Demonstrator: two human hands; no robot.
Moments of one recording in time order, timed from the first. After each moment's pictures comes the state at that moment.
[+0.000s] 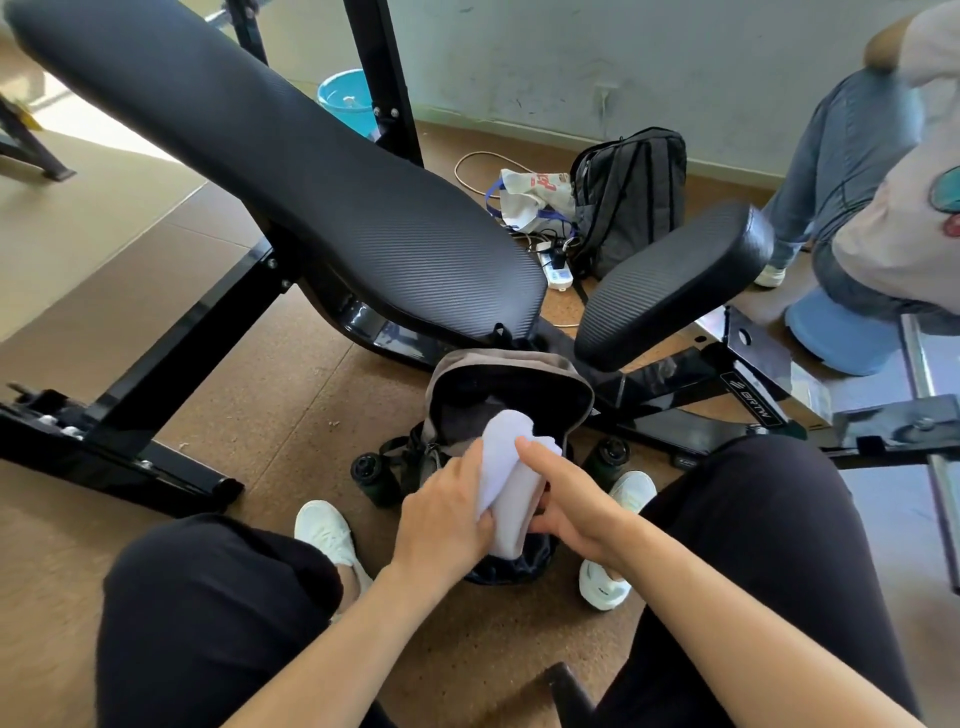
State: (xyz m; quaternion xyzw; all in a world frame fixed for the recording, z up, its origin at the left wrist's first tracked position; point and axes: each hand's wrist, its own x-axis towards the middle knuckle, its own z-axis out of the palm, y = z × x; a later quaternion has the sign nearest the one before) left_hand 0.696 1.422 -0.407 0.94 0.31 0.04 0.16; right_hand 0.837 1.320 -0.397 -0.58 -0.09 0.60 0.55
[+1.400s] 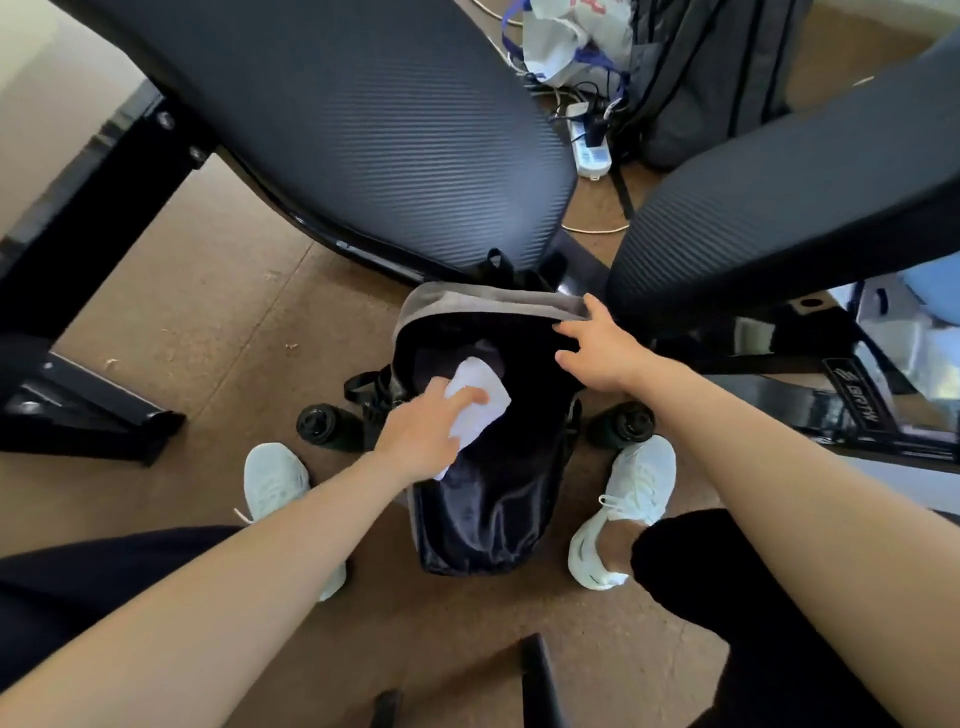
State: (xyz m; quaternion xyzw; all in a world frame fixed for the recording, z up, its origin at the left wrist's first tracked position) left_hand 0.805 1.544 -0.575 0.92 0.27 -0.17 0.24; right_hand 1.044 1.439 -0.506 -0.84 -0.39 0.38 0.05
